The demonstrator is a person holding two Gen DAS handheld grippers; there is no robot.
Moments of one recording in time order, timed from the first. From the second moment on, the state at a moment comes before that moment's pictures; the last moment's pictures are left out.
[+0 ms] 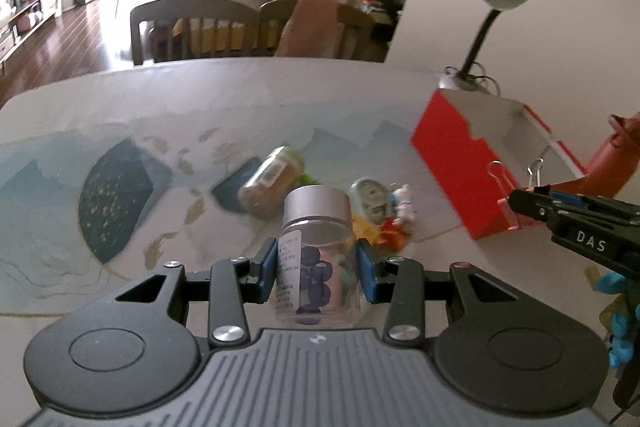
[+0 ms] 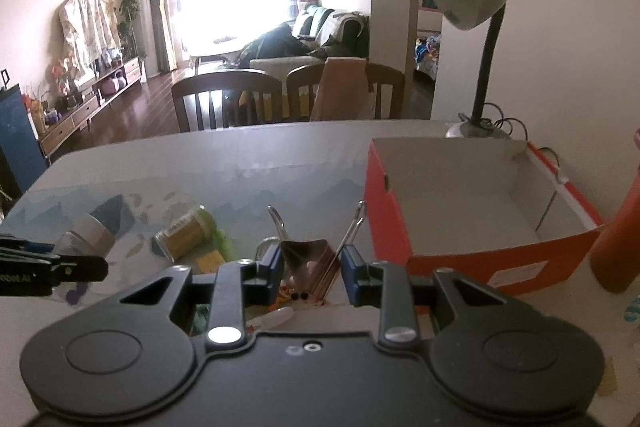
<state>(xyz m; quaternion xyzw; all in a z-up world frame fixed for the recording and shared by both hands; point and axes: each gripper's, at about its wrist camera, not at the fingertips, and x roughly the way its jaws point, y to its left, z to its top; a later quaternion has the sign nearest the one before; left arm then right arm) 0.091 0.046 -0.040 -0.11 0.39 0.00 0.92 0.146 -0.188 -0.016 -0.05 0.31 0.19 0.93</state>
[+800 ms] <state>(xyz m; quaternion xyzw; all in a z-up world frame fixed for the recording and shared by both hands) 0.201 -0.101 0.008 -0.06 0.38 -0.09 0.92 0.254 -0.317 0.001 -0.03 0.30 0.16 0.94</state>
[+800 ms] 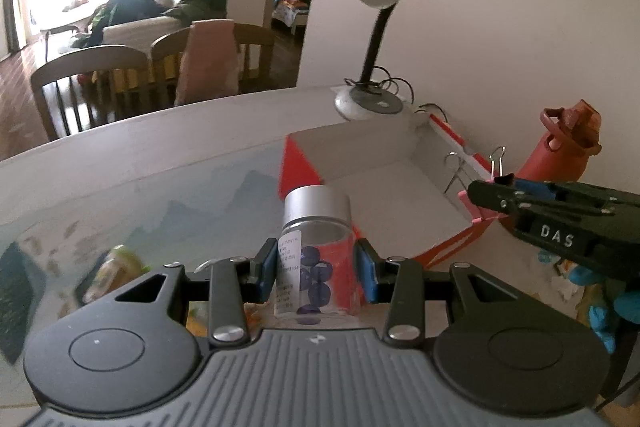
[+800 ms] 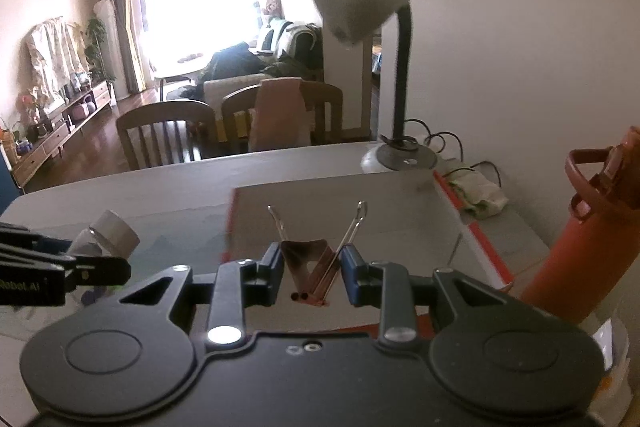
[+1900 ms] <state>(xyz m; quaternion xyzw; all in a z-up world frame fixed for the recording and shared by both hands) 0.413 -0.219 -0.092 -0.03 0.49 -0.08 0.87 0.388 -0.344 -0.087 -0.10 0.46 0.20 0.86</state>
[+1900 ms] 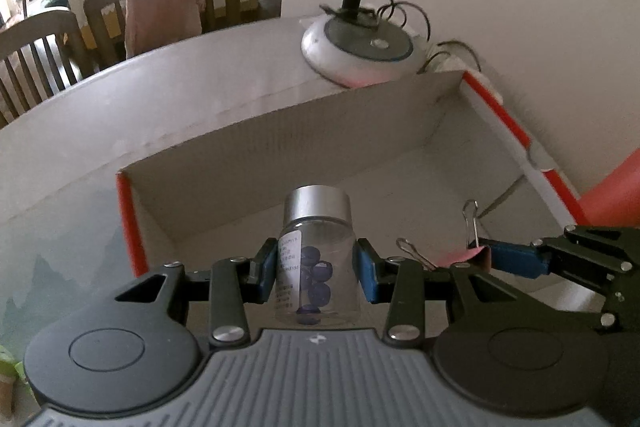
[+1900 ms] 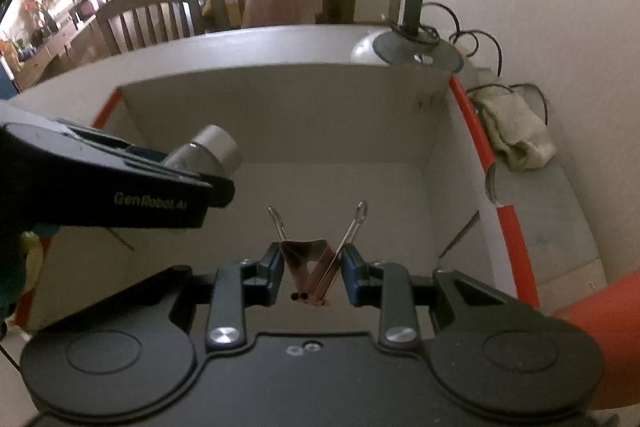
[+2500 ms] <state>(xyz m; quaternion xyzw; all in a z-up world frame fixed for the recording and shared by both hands) 0.450 -0.248 -0.134 0.00 0.55 -0.09 0.83 0.412 -0.347 -0.110 -0.12 0.51 0.17 0.83</state>
